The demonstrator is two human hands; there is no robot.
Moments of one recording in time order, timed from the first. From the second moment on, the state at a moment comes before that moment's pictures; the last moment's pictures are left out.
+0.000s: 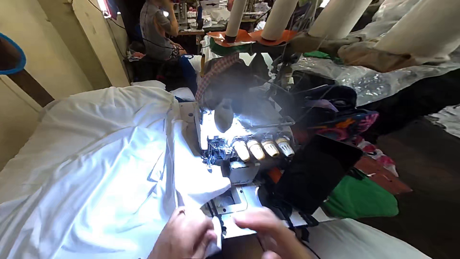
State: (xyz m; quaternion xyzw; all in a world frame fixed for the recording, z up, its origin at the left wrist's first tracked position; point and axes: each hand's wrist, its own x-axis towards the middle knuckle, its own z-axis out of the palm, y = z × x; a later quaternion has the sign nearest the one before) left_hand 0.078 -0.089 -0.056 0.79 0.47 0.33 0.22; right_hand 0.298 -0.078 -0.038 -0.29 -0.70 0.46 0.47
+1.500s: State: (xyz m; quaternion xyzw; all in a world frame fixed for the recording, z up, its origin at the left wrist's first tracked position) left_hand 0.066 -0.093 -0.074 0.71 0.49 0.42 0.28; right_hand 0.272 -0.082 -0.088 -0.29 -0.55 0.63 0.46
